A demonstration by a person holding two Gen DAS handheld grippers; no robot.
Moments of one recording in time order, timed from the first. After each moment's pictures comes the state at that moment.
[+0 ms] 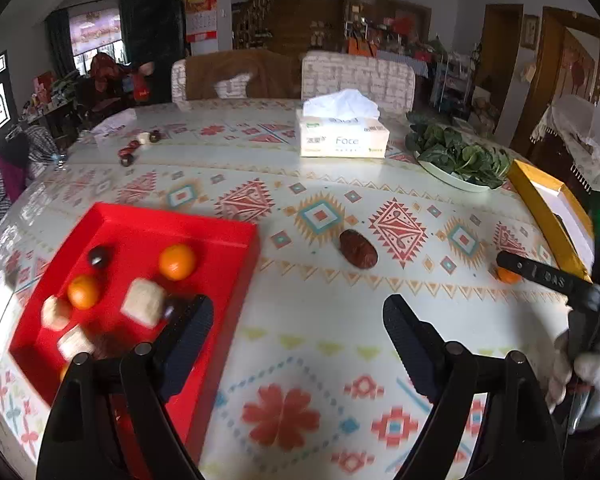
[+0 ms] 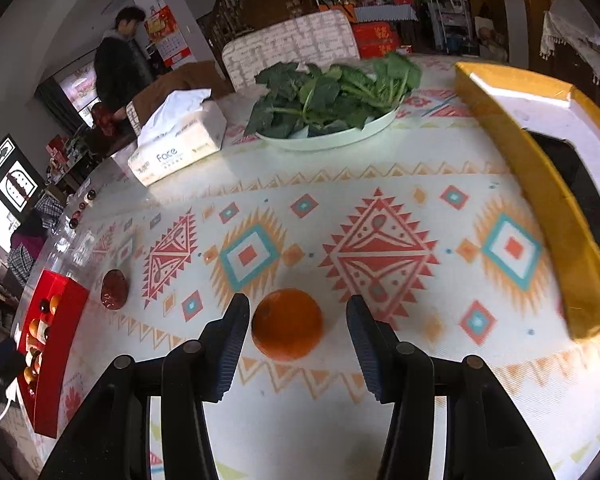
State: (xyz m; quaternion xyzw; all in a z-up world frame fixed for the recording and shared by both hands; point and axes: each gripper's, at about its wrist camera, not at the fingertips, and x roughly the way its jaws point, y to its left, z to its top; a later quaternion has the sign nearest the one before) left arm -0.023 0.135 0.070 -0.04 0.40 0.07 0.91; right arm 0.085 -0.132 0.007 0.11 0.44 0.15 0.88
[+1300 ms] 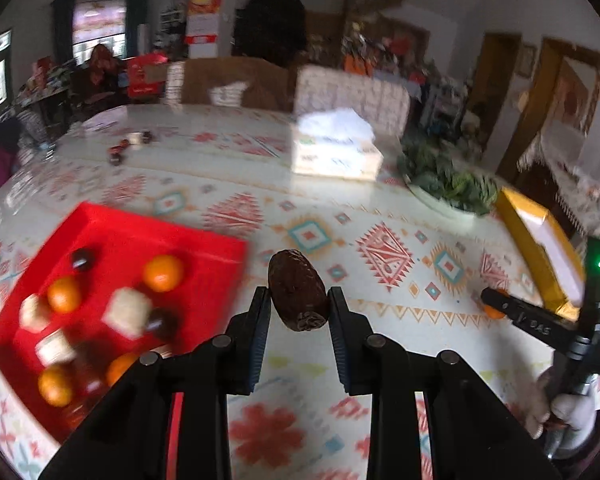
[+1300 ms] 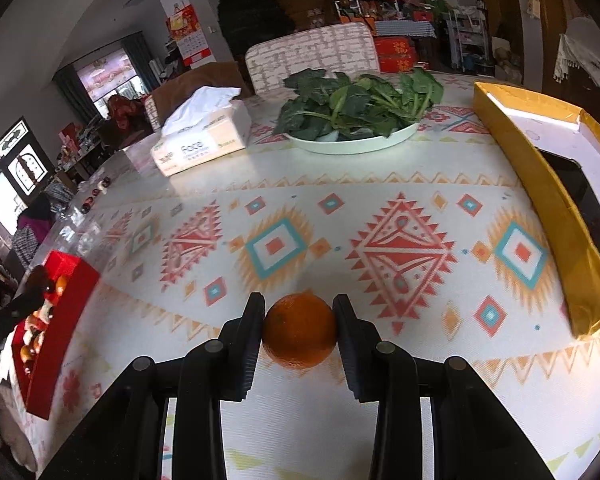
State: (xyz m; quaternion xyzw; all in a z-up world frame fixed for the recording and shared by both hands) left arm -0.040 0.158 0.080 -0.10 0.36 0.05 0.93; right arm 0.066 -0.120 0.013 0.09 0.42 0.17 0.88
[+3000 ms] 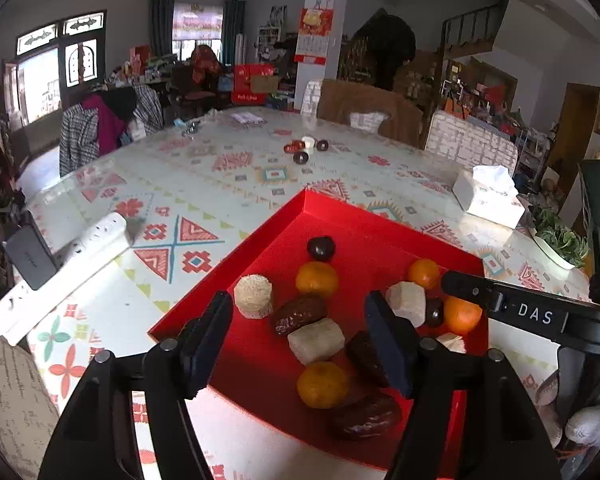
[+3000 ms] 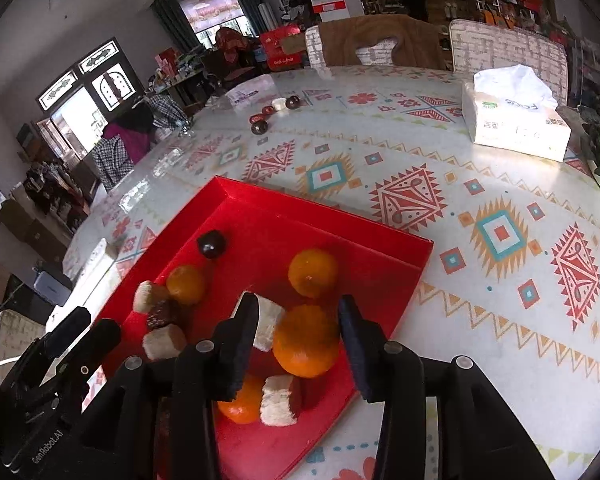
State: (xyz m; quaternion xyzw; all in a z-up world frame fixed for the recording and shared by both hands) left arm -0.129 0.319 0.071 -0.12 0.31 0.21 0.92; right arm 0.021 0.188 0.046 0.01 0.44 0.35 0.82
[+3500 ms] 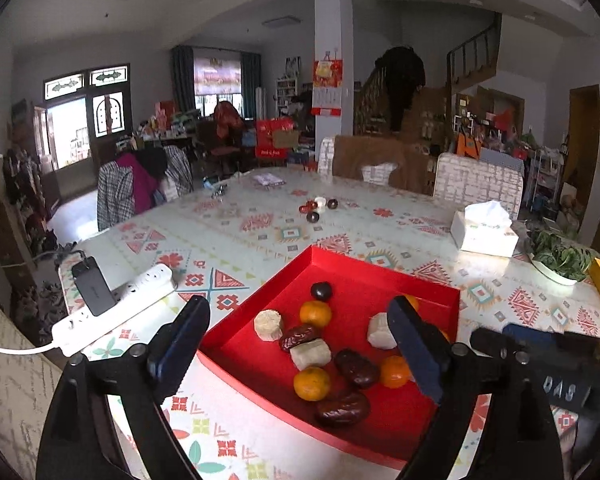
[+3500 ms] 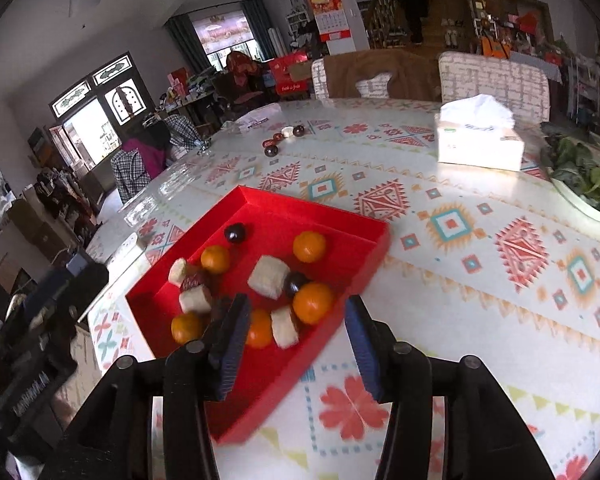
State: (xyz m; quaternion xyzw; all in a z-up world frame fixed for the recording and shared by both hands) left arm -0.174 0.260 0.123 -0.06 0.23 0.27 0.93; right arm -0.043 0.126 0.080 0.01 0.39 0.35 0.85
